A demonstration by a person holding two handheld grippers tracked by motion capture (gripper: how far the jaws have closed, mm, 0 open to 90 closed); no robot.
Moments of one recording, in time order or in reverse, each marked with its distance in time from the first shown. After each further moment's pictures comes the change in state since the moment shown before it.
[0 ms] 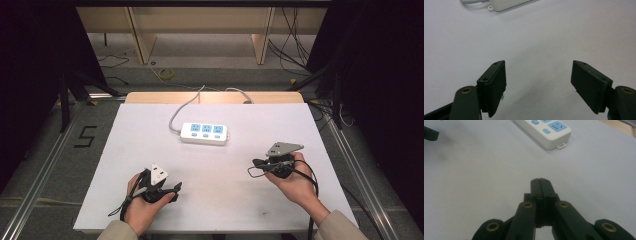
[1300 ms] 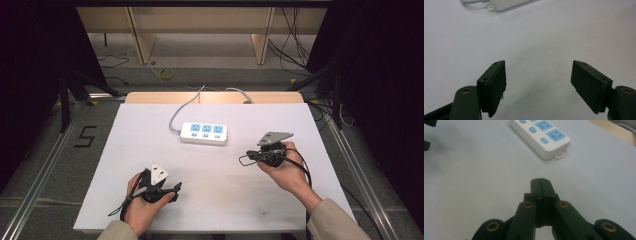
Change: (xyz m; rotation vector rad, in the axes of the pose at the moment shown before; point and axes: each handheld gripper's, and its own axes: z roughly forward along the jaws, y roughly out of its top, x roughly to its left) left arm 0.000 0.000 0.000 0.001 0.002 0.002; right arm -0.006 0.029 0.015 0.033 -0.002 -0.020
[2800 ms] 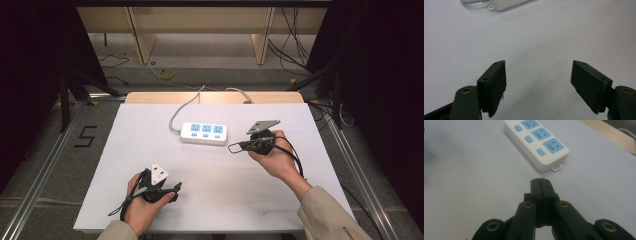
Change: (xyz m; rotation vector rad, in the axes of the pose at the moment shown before) left arm 0.000 0.000 0.001 0.002 0.001 0.005; right arm -0.007 0.032 0.022 0.038 -0.006 -0.010
